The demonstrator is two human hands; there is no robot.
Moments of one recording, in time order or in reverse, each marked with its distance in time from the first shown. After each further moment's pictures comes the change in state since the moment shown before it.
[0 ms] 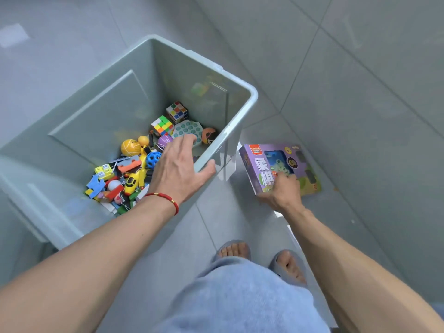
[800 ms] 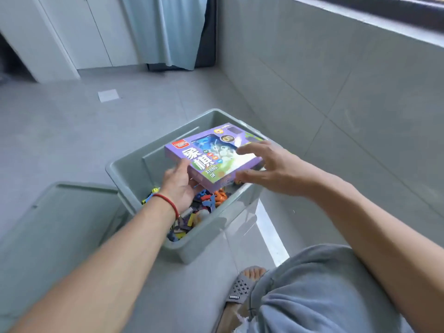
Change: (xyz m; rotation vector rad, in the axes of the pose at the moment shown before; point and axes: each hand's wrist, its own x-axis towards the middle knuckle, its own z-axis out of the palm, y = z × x) left_hand -0.058 -0.025 -0.136 -1.536 0.197 -0.868; right_hand -0.229 -0.159 -0.215 0.093 -0.147 -0.865
